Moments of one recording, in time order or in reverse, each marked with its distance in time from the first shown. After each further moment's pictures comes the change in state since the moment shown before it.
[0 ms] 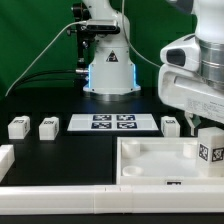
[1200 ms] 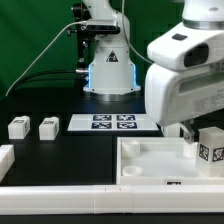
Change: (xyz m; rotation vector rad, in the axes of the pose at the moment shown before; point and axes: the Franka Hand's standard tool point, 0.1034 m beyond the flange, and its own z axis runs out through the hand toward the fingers) arm 0.004 0.019 -0.018 0.018 0.123 -1.001
